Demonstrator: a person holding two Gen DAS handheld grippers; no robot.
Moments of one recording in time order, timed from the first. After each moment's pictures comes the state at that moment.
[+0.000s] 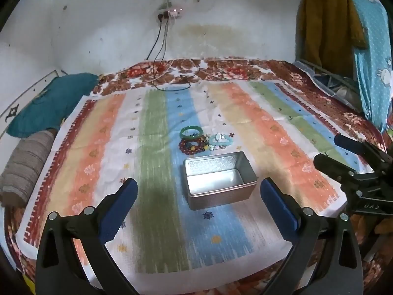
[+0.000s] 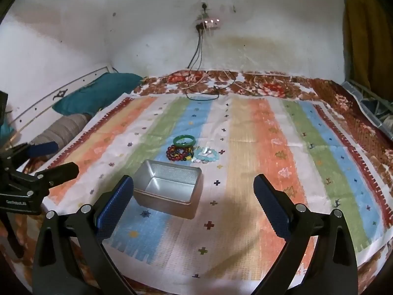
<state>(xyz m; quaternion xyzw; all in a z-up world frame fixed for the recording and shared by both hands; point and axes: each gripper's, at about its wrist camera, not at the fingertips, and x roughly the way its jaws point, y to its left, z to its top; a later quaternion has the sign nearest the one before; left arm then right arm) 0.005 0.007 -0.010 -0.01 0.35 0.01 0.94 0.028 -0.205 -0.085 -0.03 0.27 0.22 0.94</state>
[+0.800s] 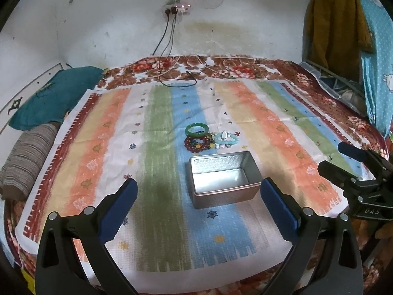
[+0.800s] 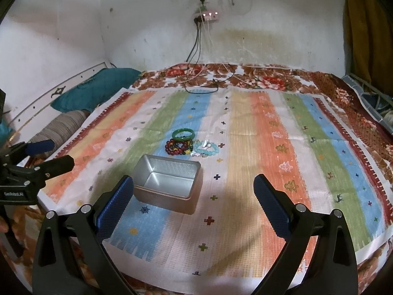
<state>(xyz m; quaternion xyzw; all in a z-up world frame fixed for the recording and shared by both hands) 0.008 0.015 -0.009 -0.02 0.36 0.02 0.93 0.037 -0.204 -0.092 -0.03 0.29 0.22 0.93</state>
